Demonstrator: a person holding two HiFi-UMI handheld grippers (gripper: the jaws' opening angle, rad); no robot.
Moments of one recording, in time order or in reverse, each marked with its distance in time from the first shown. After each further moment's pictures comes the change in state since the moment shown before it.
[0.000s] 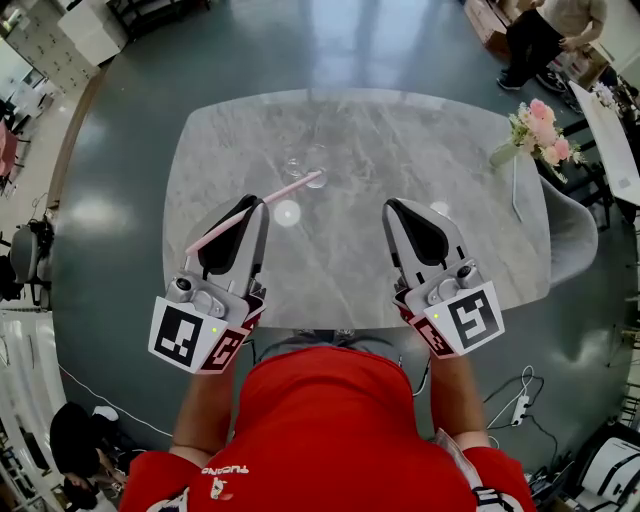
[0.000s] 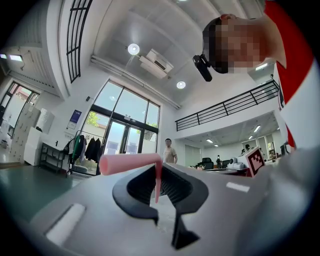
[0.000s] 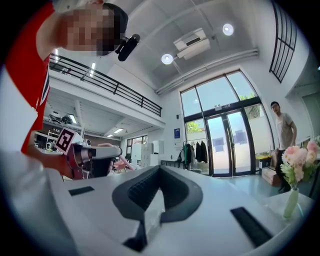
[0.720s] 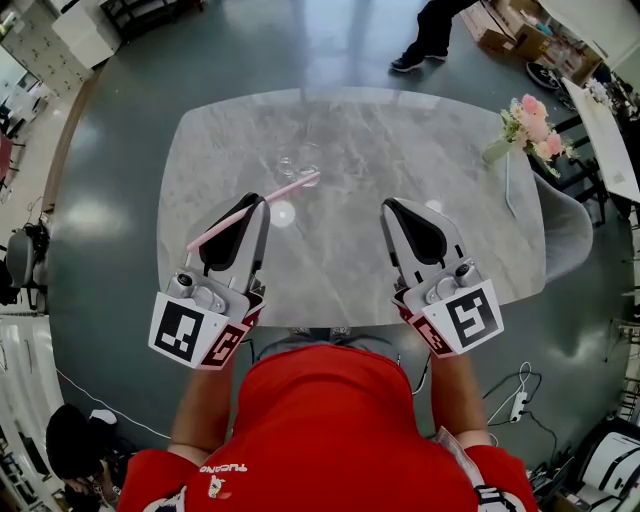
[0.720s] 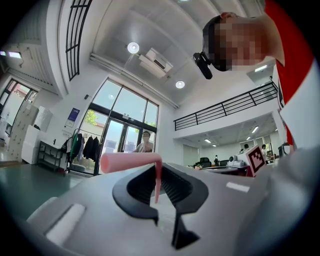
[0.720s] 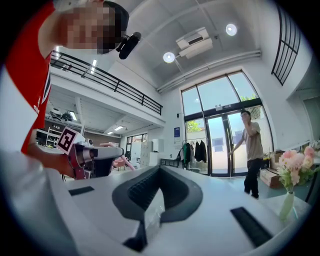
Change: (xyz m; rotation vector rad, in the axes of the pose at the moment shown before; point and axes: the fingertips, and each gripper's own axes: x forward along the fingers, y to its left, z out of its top) left arm 0.005 -0.007 -0.007 -0.008 0.006 -0.023; right arm -0.009 -0.002 0.000 -0.024 0.024 -0.006
